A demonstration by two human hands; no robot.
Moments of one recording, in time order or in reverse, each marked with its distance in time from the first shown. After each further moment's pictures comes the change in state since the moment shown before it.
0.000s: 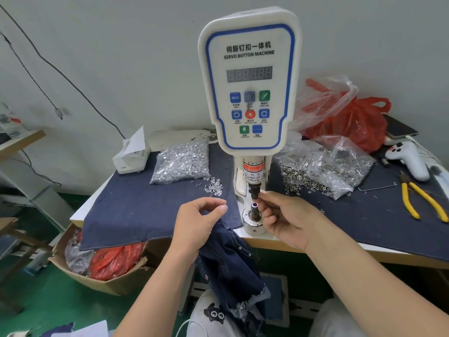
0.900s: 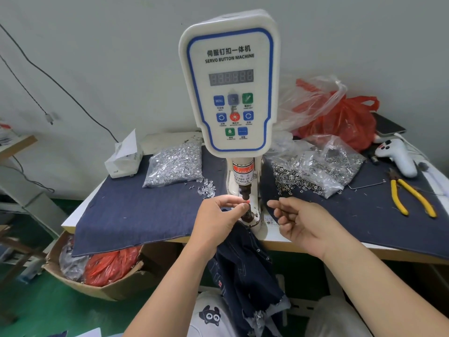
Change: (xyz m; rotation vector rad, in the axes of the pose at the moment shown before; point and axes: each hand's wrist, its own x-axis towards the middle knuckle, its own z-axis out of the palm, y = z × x) left_hand -0.006 0.038 0.045 -0.007 -0.149 -0.049; right_hand -0.009 -0.006 -0.051 -0.017 0.097 -0.056
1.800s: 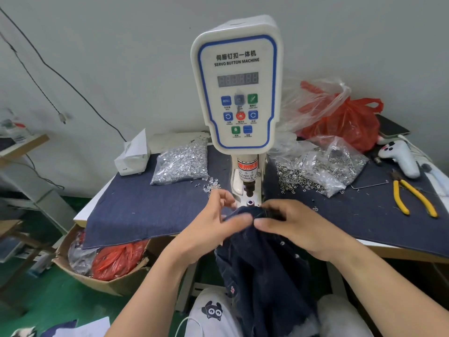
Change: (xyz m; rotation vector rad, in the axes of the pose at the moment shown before) left_hand -0.029 0.005 -0.042 -0.072 -0.397 0.046; right_hand -0.045 0.002 0.019 -0.899 -0.374 -0.462
